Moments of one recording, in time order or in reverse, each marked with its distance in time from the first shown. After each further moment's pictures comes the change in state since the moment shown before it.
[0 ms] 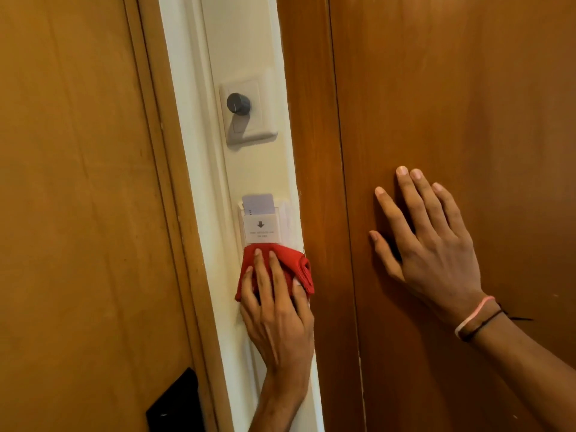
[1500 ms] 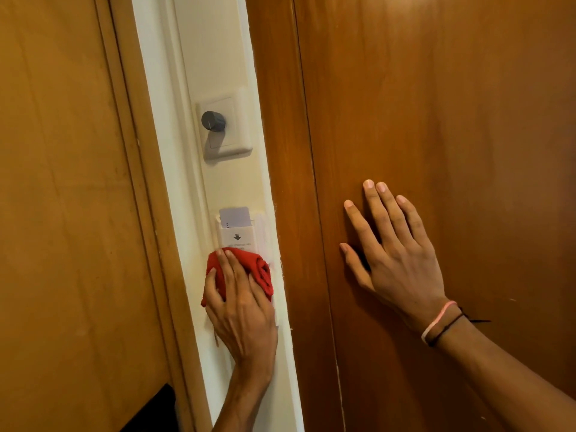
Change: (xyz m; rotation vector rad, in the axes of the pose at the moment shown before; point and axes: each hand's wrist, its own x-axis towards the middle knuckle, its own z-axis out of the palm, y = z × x) left_hand 0.025 -0.009 0.006 0.001 0.059 -0.101; right_hand 0.001 -0.001 0.002 -0.014 0.008 0.002
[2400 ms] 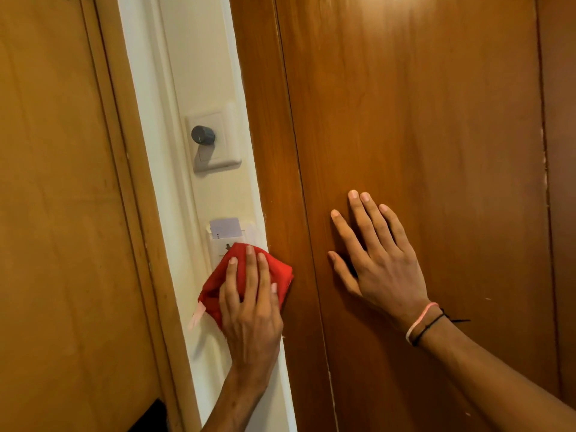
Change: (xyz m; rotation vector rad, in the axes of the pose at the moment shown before) left_hand -0.001 0.014 0.001 0.034 0.026 0.473; right_hand -0.002 -0.001 0.001 0.000 0.007 0.002
